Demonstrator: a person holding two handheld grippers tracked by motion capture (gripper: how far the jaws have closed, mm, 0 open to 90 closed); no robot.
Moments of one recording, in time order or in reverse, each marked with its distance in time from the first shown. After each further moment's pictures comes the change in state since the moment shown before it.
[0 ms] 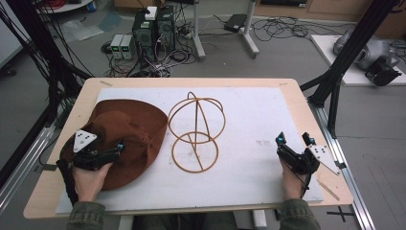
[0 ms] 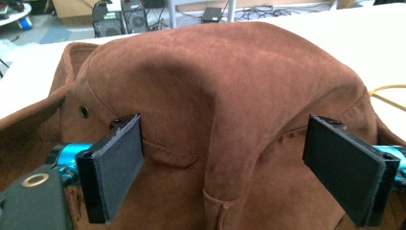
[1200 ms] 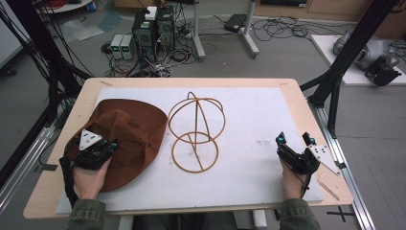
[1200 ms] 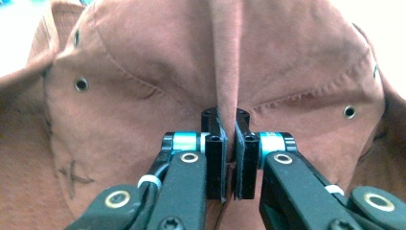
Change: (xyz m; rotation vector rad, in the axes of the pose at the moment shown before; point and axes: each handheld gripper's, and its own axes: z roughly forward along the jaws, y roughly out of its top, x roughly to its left) left arm -0.001 -0.004 0.006 0.109 -0.018 0.050; right arm 0.000 0.000 0.000 -0.001 -0.003 -0.003
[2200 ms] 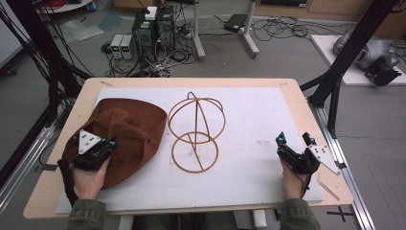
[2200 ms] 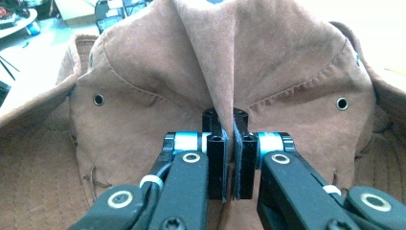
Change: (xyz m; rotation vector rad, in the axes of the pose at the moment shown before) left arm -0.005 0.003 -0.009 -0.071 0.044 0.046; right arm -0.001 0.000 0.000 0.000 0.001 -0.001
